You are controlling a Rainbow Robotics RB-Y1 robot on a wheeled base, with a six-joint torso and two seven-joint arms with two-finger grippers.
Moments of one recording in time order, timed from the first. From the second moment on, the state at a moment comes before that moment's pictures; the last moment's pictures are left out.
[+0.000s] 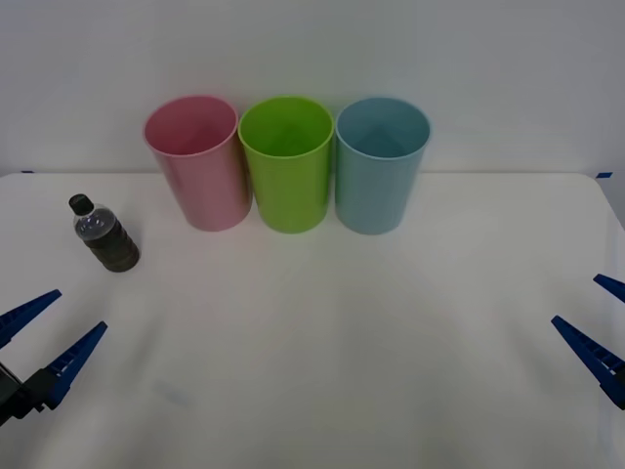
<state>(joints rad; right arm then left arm) 0.35 -0.40 -0.52 -1.66 0.96 -1.22 0.00 0.37 0.37 0.47 -1.63 -0.98 -1.09 -0.04</state>
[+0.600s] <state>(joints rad) 0.35 -0.40 -0.52 -1.66 0.96 -1.22 0.00 0.37 0.36 0.39 -1.63 -0.98 -0.73 -0.09</state>
